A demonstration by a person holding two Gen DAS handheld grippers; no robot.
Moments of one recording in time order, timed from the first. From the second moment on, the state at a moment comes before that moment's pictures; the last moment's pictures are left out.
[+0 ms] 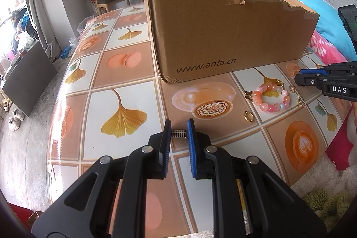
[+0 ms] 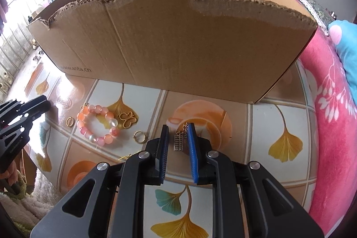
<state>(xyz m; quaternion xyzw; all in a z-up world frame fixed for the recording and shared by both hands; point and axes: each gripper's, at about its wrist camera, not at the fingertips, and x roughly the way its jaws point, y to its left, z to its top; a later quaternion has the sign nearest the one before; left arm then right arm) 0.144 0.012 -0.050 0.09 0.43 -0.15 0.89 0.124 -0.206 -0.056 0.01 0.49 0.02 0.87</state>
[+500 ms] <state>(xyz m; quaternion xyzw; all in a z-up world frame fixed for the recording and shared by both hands) 0.143 0.013 -0.050 0.09 0.42 -0.15 0.89 0.114 -0.241 -0.049 0.08 0.47 0.03 0.88</state>
